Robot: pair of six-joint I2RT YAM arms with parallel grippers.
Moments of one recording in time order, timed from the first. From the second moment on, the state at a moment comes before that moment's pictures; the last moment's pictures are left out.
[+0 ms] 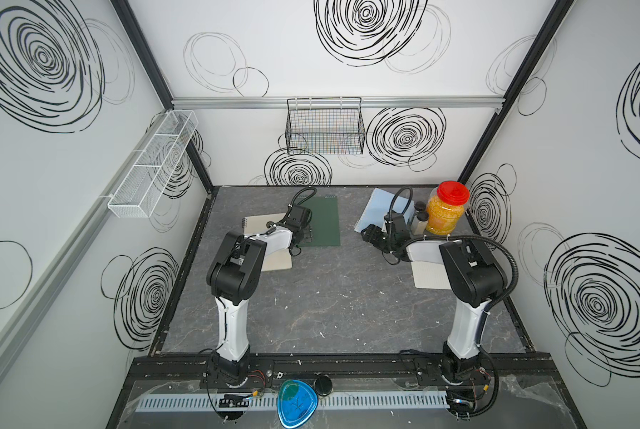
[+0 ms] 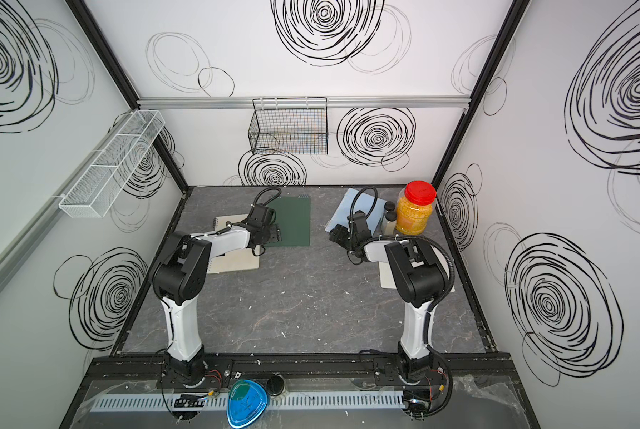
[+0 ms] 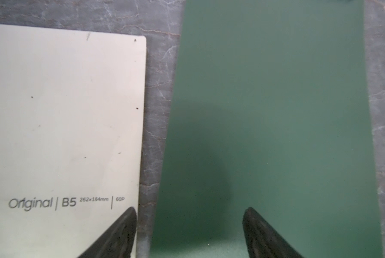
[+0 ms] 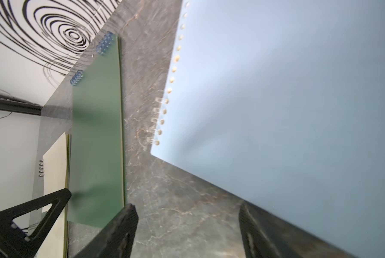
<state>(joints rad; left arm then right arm) -0.34 2.02 1.28 -0.22 -0.20 -0.49 0.36 1.92 0.98 0.23 -0.14 0.75</state>
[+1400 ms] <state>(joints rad) -0.26 2.01 1.23 -0.13 -0.01 -0.50 0.55 2.15 1.33 0.11 -0.19 0.75</state>
